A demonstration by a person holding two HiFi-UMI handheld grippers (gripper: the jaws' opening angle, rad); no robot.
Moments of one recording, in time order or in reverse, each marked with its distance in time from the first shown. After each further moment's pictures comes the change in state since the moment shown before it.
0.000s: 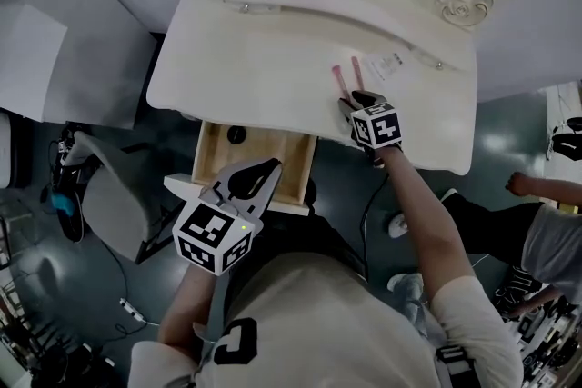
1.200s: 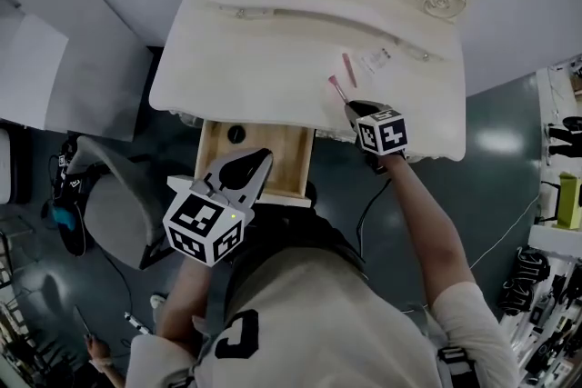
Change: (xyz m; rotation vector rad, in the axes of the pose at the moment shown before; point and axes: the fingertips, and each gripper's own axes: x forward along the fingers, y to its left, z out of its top) left arm -0.037 -0.005 0.010 0.037 -0.054 -0.011; right arm -0.058 0.028 -0.014 0.079 -0.028 -0.020
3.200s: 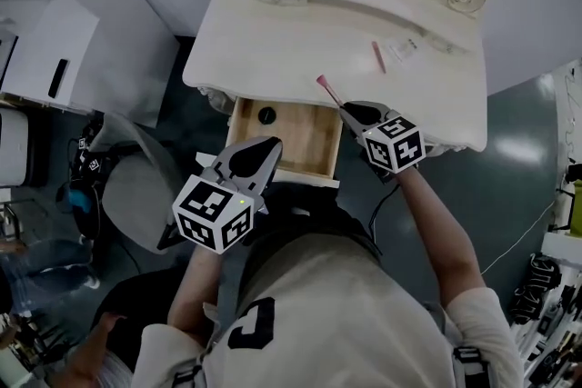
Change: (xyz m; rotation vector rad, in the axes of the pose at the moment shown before) left arm -0.060 0.006 -0.020 -0.010 -0.032 0.056; right arm -0.045 0.140 0.027 -0.115 -0.159 0.216
